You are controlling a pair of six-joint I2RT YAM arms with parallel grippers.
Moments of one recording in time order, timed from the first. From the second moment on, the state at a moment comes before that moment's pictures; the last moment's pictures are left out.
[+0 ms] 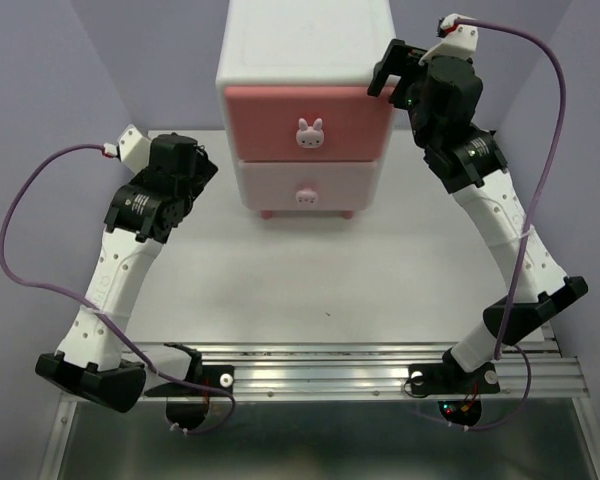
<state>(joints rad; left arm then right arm) -0.39 1.20 1.53 -0.99 -0.59 -1.01 0.54 1.59 2.00 -0.35 0.54 0.23</state>
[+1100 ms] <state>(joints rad) -0.07 1.27 1.60 -1.08 -0.33 -0.76 0.35 1.38 1.87 -1.10 0.58 0.63</state>
